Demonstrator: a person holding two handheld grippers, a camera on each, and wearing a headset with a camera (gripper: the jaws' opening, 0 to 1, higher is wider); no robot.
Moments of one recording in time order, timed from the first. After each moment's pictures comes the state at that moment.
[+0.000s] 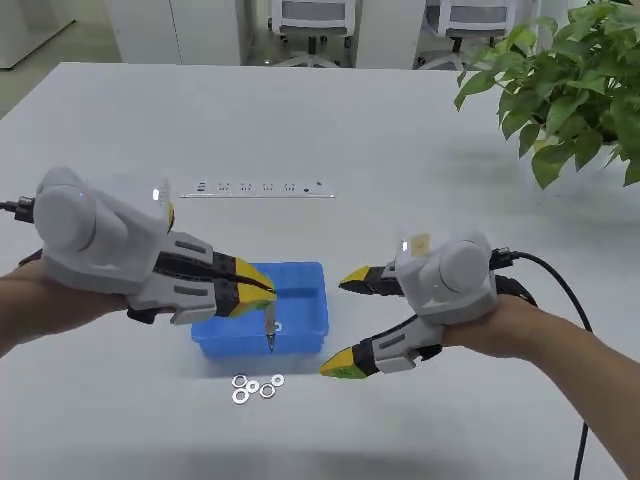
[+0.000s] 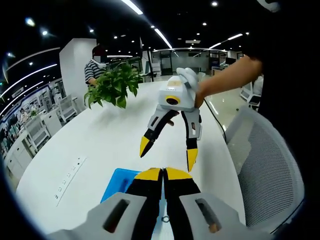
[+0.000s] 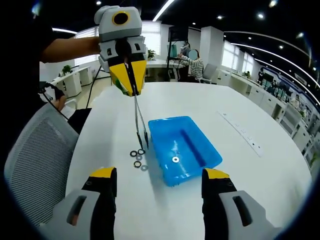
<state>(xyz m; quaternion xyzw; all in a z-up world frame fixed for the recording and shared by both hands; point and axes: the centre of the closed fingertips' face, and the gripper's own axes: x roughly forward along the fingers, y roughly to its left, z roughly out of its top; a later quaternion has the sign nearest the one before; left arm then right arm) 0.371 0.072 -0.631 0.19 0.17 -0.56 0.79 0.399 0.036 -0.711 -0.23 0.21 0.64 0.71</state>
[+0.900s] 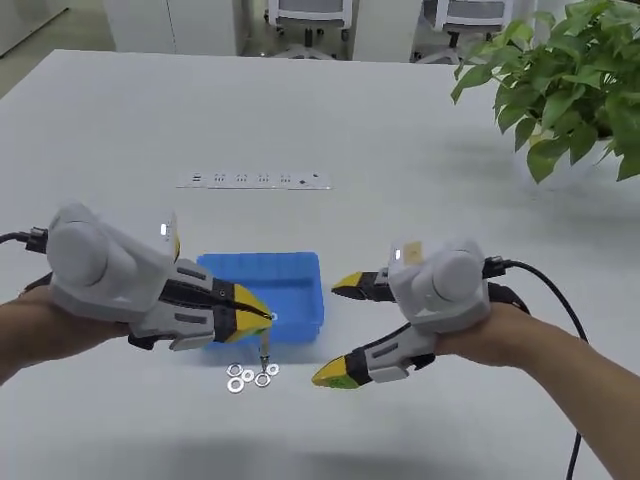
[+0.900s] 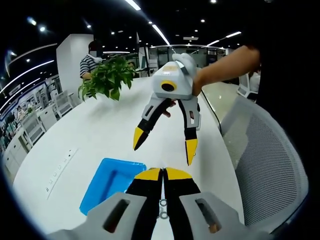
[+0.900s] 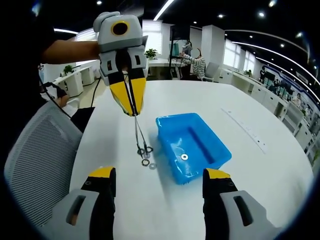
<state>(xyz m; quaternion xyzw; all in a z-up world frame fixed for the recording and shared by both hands) 0.355 0.069 -0.666 0.19 0.19 -0.57 0.77 0.382 0.038 -0.720 -0.23 0.22 0.64 0.70</state>
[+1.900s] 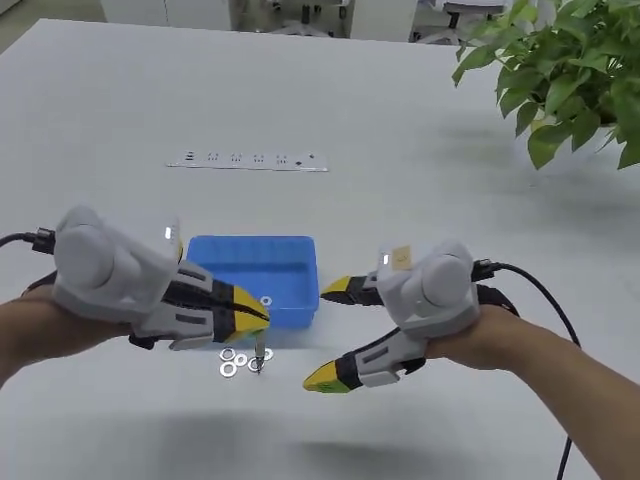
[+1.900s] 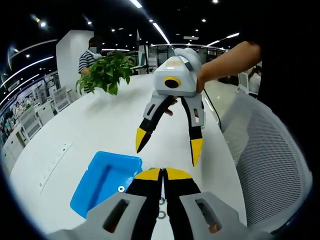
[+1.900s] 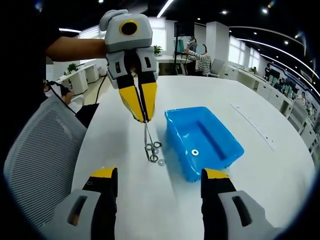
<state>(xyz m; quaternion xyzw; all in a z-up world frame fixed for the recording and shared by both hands) 0.355 0.069 -0.687 0.18 0.20 -0.58 0.77 0.367 0.045 -0.737 -0.23 0.23 0.66 0.68</state>
